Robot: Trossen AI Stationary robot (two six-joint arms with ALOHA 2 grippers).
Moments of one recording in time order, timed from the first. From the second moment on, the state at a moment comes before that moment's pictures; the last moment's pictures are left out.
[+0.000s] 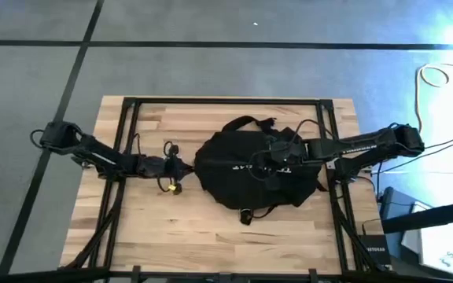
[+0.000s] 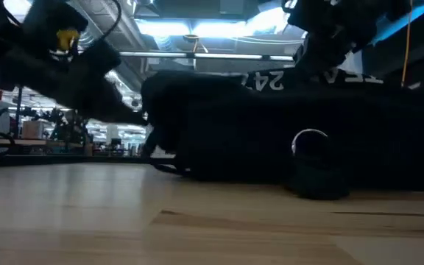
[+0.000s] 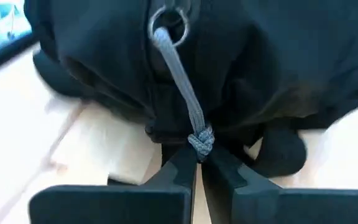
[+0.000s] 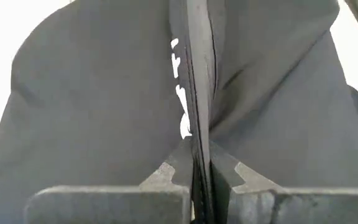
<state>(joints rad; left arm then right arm) -0.14 1.30 0.20 0.76 -0.33 -0.06 0.05 1.25 0.77 -0.28 0.08 0.02</state>
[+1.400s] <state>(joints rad) -0.21 1.06 0.25 0.64 -0.34 -0.02 0.06 1.55 0.74 0.65 0.05 -0.19</state>
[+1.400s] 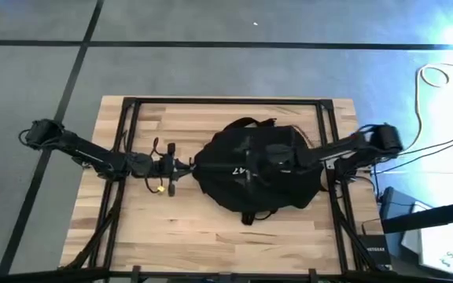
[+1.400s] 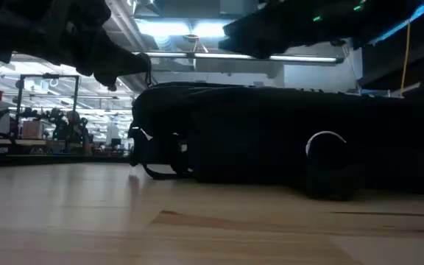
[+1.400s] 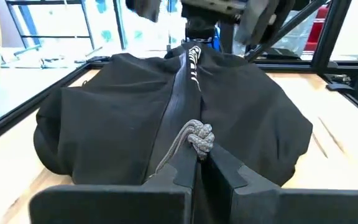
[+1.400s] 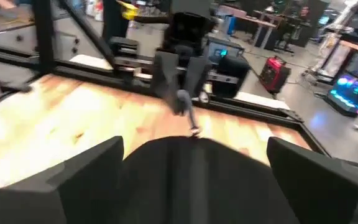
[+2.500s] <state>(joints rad) -0.22 1.06 0.26 0.64 -0.31 -0.07 0.04 2.00 1.19 0.52 -0.01 -0.22</state>
